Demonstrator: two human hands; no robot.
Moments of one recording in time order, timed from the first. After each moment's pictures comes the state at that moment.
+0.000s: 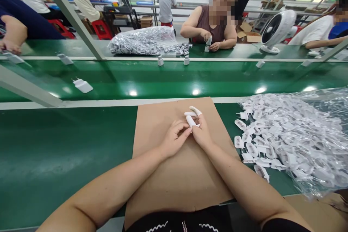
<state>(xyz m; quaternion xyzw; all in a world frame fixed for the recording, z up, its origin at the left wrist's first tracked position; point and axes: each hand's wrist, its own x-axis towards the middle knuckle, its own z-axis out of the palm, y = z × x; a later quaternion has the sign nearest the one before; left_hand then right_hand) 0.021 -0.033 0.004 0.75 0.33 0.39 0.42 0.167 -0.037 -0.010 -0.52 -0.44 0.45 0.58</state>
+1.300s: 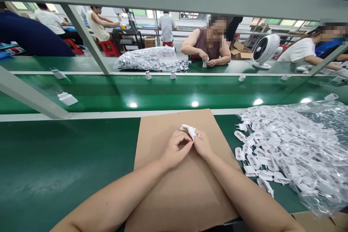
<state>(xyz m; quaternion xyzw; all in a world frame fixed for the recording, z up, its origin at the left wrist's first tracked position) 0.018 -0.032 0.002 0.75 0.31 0.43 0.40 0.171 -0.036 -0.004 -0.47 -0.49 0.49 0.54</state>
